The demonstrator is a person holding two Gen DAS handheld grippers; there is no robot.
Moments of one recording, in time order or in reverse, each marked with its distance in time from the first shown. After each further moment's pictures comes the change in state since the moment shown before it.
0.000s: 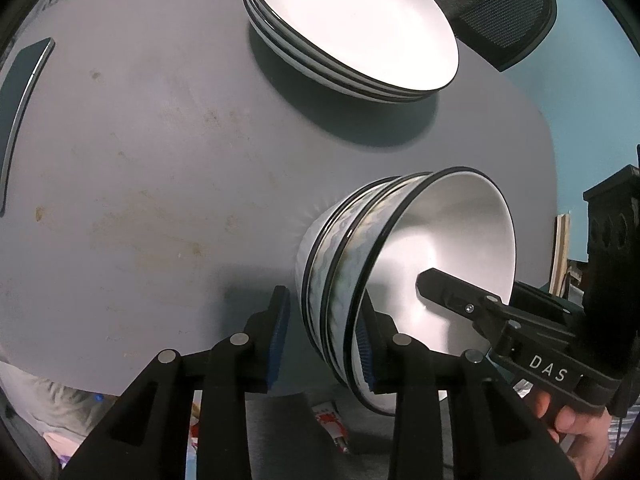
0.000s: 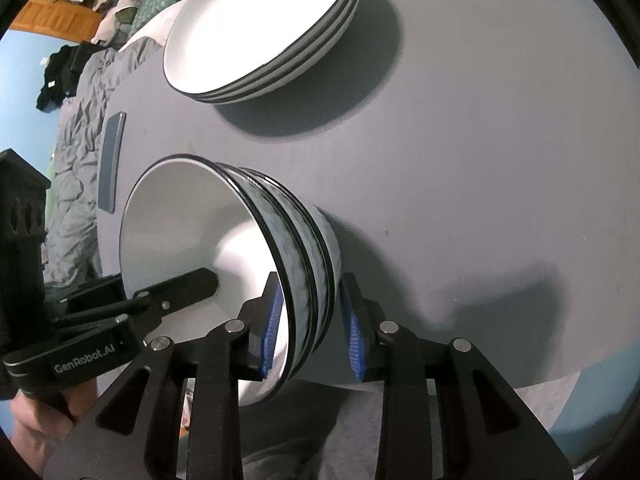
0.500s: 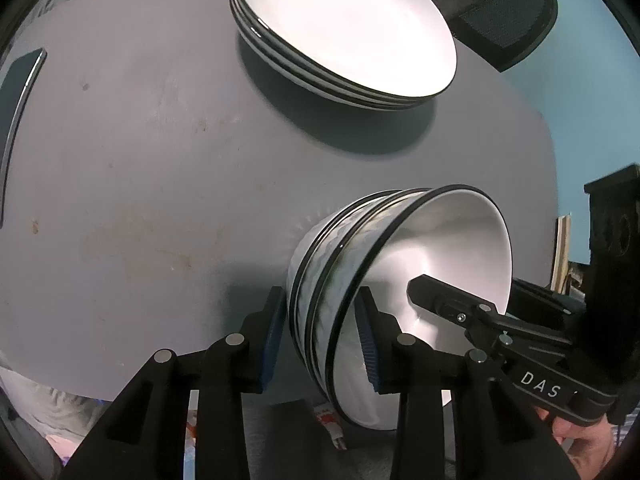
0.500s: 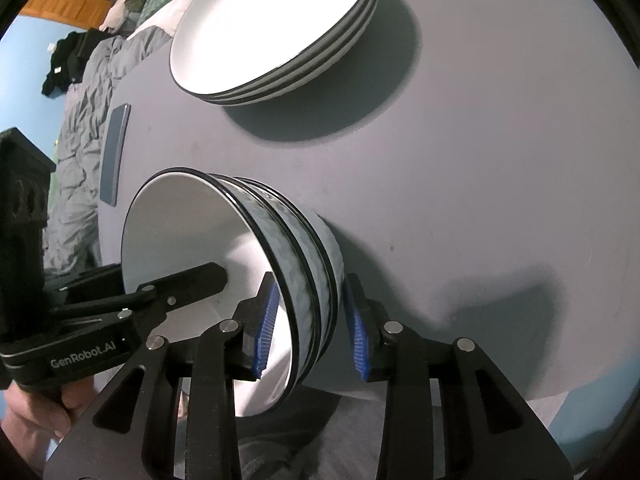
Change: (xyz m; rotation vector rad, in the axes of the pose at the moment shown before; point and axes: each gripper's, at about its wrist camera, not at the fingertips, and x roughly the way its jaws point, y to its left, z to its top) left arm -0.002 -0.005 0.003 0.009 -0.005 0.010; right arm 0.007 0.012 0.007 -0.057 0.021 -0.007
